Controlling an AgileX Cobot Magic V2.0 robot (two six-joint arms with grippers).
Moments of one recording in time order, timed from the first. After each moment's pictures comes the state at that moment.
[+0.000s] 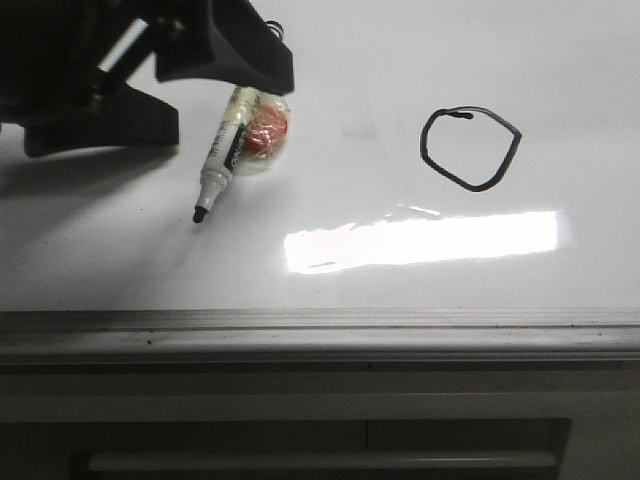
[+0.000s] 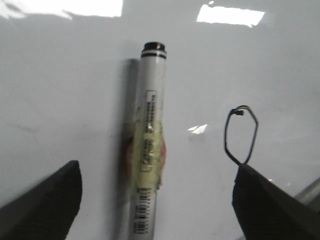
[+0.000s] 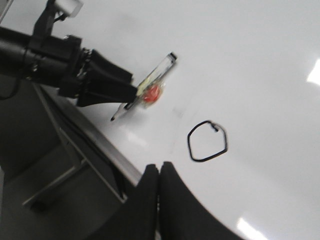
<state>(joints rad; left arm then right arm) -0.88 1.15 -0.60 -0.64 -0.14 0.12 1.38 0.53 -0.95 -0.63 1.05 0.57</state>
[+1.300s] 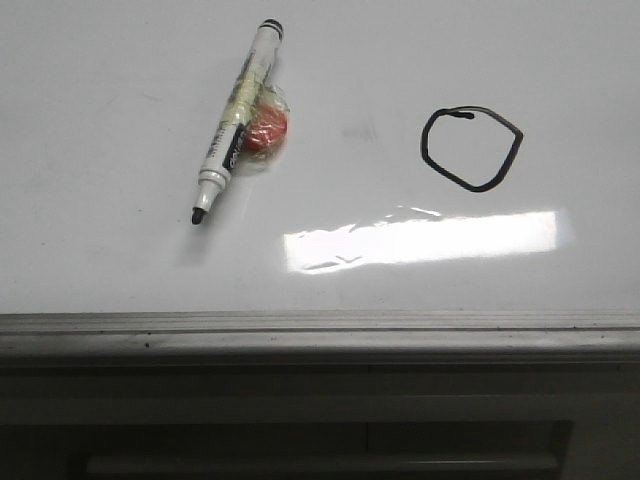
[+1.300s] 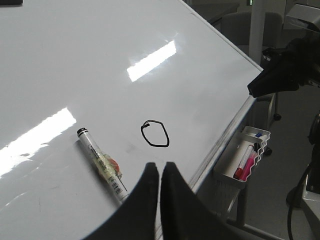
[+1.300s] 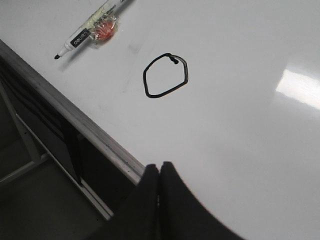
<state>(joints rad) -0.88 0.33 -0.60 -0.30 0.47 0.38 1.38 0.13 -0.47 -0.74 1.00 0.60</state>
